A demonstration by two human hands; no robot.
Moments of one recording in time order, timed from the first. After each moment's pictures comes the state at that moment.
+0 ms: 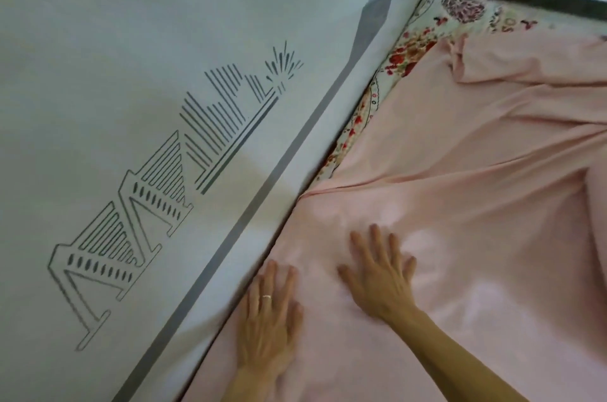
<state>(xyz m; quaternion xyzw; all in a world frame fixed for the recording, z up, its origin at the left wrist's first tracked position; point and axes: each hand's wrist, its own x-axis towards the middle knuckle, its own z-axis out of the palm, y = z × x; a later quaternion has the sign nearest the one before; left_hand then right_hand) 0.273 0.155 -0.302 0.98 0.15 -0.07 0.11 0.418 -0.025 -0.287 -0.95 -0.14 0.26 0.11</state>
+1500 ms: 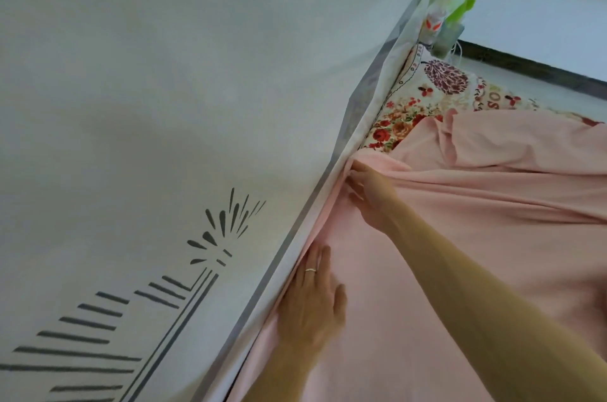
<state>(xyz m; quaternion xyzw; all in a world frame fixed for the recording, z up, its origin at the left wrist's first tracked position) 0.596 0.136 -0.297 0.97 0.09 -0.03 0.23 0.797 0.068 -0.247 -0.64 0.14 0.25 0.71</state>
